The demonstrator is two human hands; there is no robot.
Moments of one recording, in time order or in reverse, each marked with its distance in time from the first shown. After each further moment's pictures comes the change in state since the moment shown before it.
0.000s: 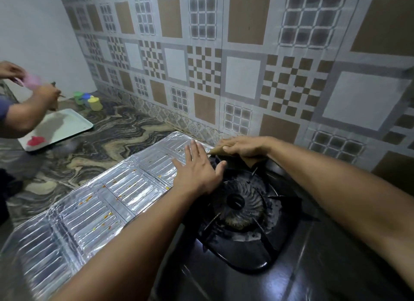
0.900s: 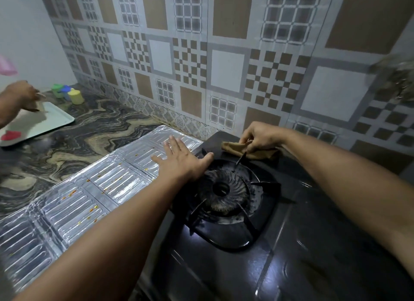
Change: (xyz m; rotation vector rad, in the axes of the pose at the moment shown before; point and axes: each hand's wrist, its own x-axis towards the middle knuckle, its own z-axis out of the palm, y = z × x) left_hand -0.003 0.000 -0.008 -0.005 -0.076 -0.150; right_hand -0.068 0.035 -0.011 0.049 0.210 0.236
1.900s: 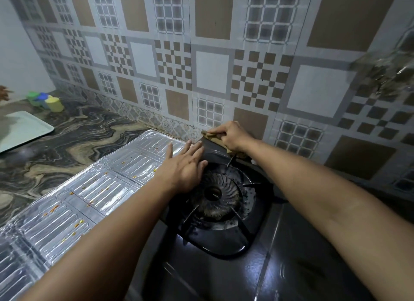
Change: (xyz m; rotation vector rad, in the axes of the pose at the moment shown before) left_hand 0.004 0.007 0.004 0.203 0.069 0.566; right_hand 0.046 -0.012 0.039 0.176 0.428 -0.008
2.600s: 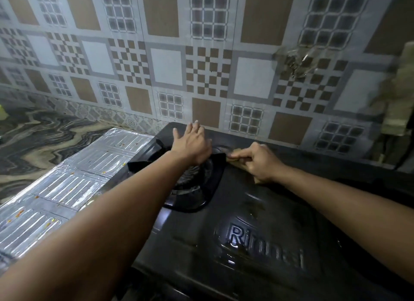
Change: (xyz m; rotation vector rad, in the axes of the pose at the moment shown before) left_hand -0.006 0.107 -0.035 -0.113 -0.043 0.062; right_hand -0.231 0.039 -0.049 -0.111 0.124 0.086
